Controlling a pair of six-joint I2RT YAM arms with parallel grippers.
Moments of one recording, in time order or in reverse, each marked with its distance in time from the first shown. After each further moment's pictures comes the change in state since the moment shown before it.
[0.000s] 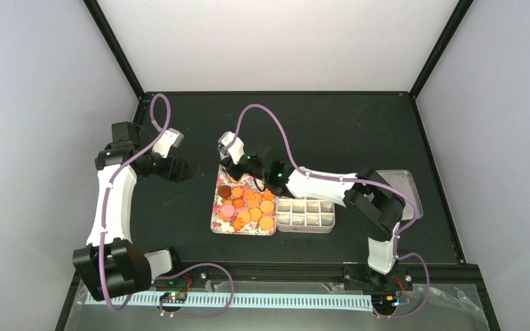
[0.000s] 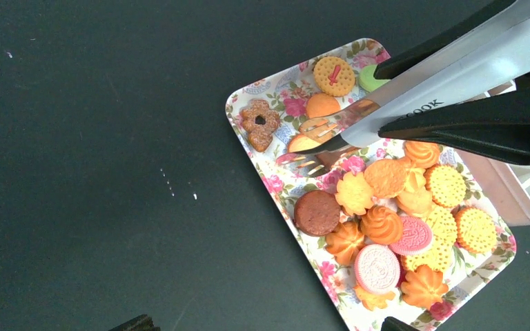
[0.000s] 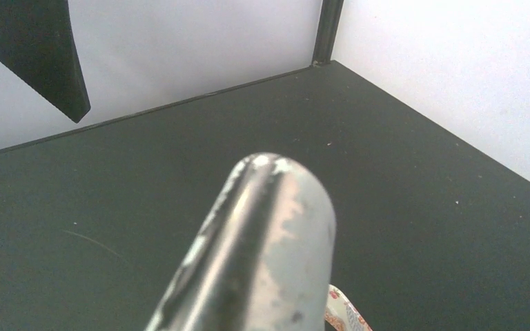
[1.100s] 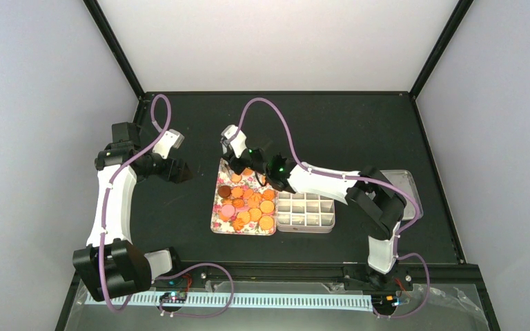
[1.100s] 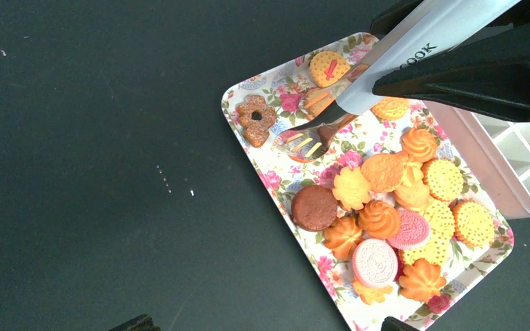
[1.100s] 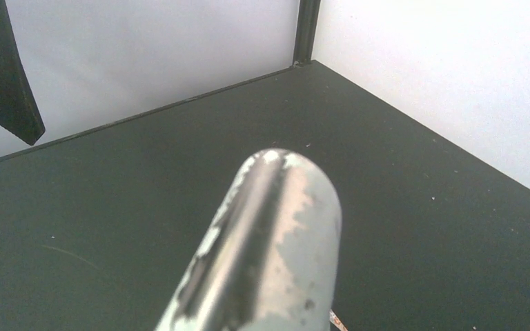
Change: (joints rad) left arm 0.000 -0.004 0.000 -0.016 0.001 0.016; right arm -0.035 0.000 0.042 -0.049 0.010 0.021
